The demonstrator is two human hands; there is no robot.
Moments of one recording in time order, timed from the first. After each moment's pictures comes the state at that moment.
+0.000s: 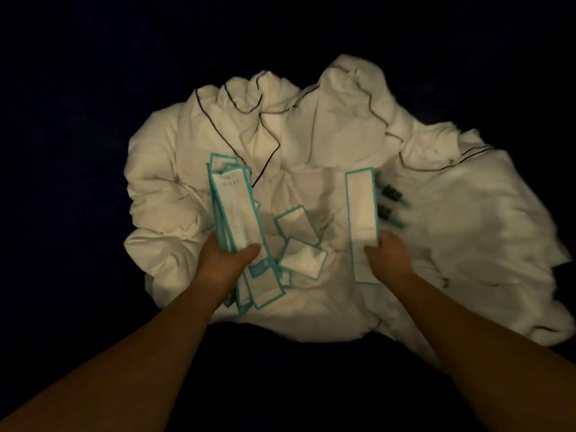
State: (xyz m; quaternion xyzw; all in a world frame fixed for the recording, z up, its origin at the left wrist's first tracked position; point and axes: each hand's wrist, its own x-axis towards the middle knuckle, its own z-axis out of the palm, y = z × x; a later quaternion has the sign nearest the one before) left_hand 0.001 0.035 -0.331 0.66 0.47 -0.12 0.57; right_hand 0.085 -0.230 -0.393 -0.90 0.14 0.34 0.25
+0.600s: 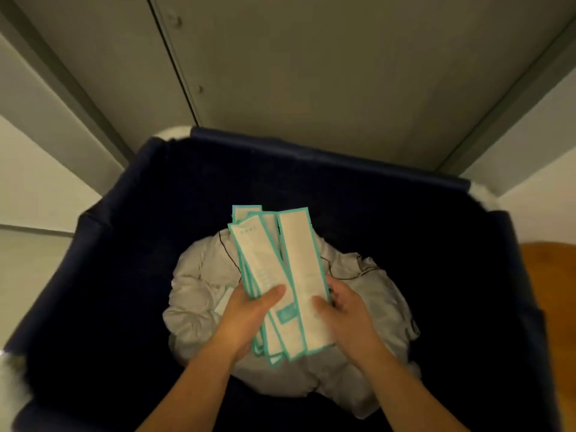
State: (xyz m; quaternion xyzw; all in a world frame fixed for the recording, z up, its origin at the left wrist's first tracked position) left_hand 0.022 -0.085 0.035 0.56 0.35 -0.08 0.75; right_hand 0.069 -0.250 0.013 -0.74 0.01 0.26 0.62
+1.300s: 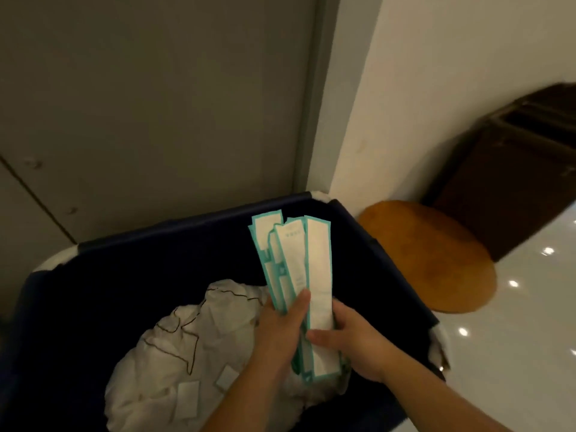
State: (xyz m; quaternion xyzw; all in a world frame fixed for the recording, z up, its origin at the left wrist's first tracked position) left_hand -0.028 -0.147 0.145 0.62 0.09 -0.18 0.76; right_hand -0.067 -0.279 0.157 -0.66 0.12 0.16 0.72
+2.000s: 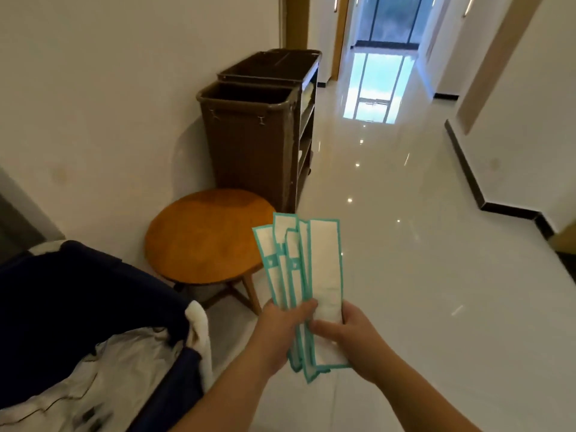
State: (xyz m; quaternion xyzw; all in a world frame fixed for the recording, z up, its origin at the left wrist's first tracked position) left_hand -0.293 -0.520 0.149 0.57 -0.16 -0.50 0.63; right_hand -0.419 -0.582 0.158 -0.53 0.39 -0.19 0.73
